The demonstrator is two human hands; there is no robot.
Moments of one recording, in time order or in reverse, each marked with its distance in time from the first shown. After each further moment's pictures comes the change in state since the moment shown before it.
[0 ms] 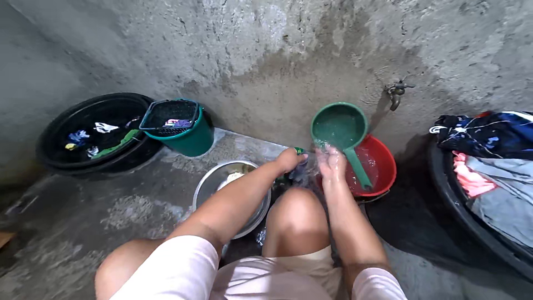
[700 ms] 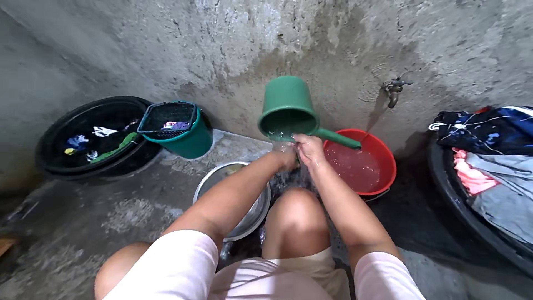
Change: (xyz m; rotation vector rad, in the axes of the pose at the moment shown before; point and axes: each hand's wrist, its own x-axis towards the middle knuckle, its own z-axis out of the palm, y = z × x) left_hand 0.012 0.014 -0.017 0.728 -0.156 0.137; right_hand -0.001 0.014 0.063 -0.334 -0.350 0.012
